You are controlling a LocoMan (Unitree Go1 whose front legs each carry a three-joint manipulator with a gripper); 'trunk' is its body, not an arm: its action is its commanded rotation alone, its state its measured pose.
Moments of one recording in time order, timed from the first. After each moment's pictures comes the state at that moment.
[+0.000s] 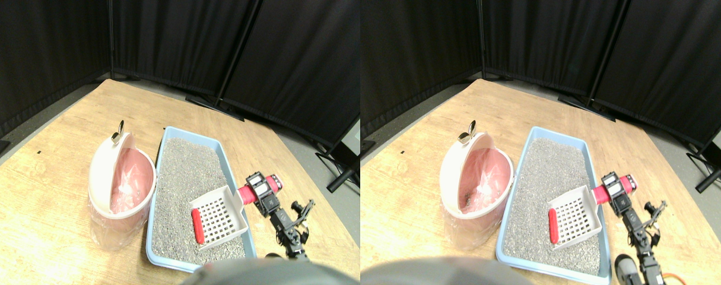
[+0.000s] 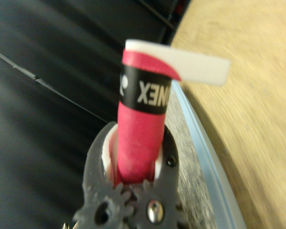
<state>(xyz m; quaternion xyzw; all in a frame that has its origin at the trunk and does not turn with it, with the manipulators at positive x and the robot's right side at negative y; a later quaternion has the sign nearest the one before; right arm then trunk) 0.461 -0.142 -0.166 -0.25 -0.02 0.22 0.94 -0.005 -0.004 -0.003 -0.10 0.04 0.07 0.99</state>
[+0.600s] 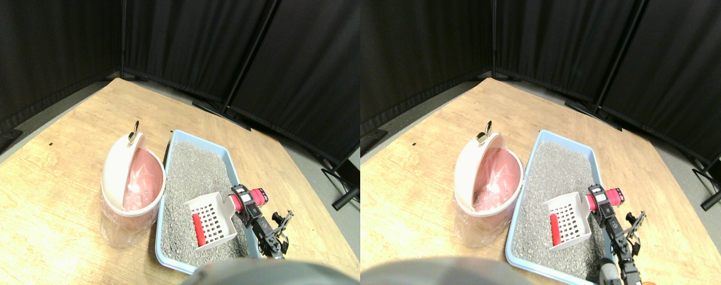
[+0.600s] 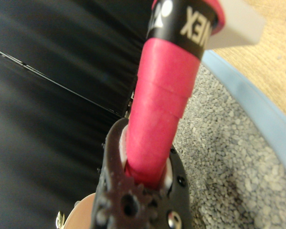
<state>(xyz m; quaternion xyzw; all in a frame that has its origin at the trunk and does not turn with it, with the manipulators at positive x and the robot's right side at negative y) 0.474 -0.110 -0.180 -0.02 0.05 0.23 0.97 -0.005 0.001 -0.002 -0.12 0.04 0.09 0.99</state>
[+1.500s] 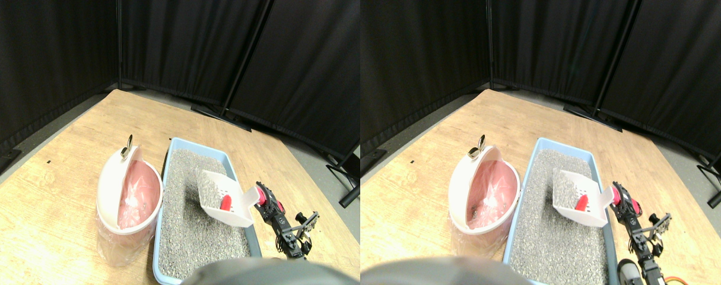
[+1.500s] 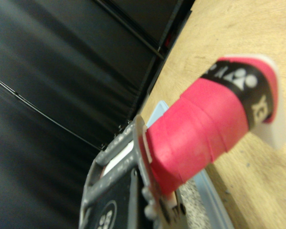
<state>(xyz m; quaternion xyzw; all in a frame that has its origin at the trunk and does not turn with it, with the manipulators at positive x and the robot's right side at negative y) 0.496 -0.159 -0.141 0.23 0.02 0.09 0.97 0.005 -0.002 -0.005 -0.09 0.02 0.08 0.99</state>
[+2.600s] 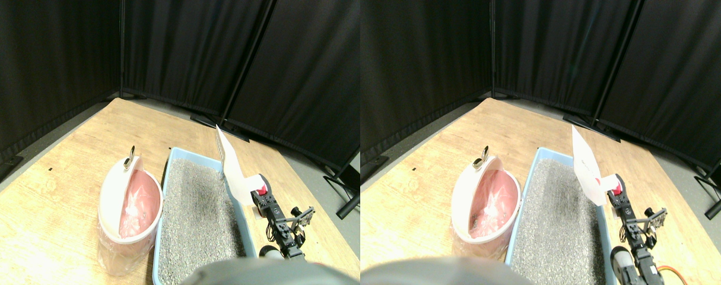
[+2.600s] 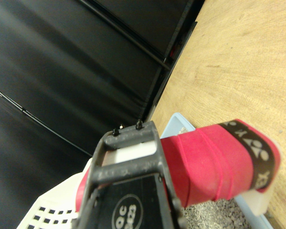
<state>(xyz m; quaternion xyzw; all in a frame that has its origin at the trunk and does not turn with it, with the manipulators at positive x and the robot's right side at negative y) 0.512 -0.152 -0.118 0.44 0.00 0.06 0.89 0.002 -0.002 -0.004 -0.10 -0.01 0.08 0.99</state>
